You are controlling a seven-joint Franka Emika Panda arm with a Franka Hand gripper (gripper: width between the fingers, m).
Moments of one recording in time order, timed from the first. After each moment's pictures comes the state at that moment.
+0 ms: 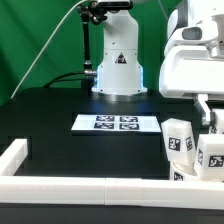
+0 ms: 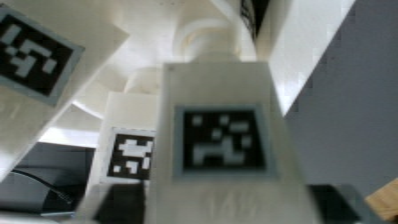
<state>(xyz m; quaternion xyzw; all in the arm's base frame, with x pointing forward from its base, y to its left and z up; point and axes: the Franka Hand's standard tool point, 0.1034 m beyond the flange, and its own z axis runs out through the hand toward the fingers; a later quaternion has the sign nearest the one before) 0.601 0.130 0.090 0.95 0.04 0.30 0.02</state>
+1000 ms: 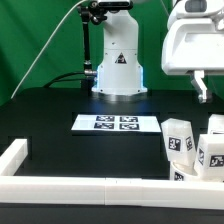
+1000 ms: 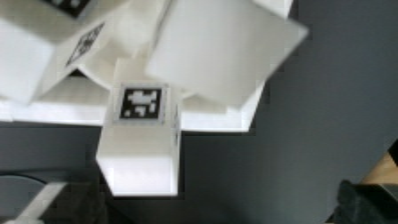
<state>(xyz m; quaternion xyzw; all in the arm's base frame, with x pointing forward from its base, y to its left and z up) 0.611 0.129 0.127 0.97 0.02 0.24 0.00</state>
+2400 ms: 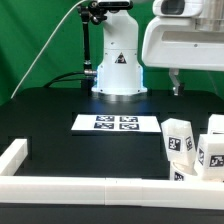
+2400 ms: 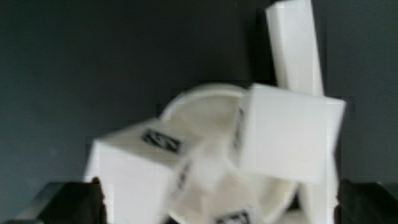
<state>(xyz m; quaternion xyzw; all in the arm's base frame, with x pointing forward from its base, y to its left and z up) 0.581 0.094 0.127 0.98 -0.16 -0.08 0.00</state>
